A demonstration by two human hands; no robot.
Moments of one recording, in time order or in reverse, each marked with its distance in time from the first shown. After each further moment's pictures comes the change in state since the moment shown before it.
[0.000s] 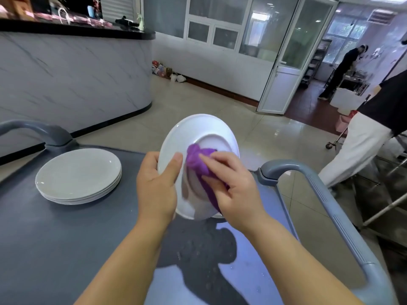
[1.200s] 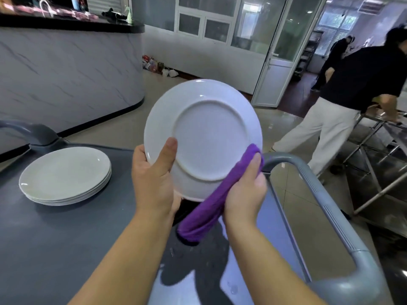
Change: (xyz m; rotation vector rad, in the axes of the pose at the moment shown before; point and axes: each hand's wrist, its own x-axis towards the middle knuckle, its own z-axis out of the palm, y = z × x) left_hand -0.004 0.009 0.022 -0.459 -0.041 -0.119; right_hand -0.005 -0.004 0.006 0.407 0.735 1.060
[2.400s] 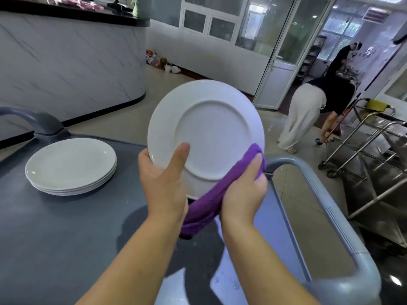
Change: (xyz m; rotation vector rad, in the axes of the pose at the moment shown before) left_hand -0.006 -0.003 -0.016 0.155 0.132 0.003; right_hand -0.026 -0.009 0.015 -0.012 0.076 0.008
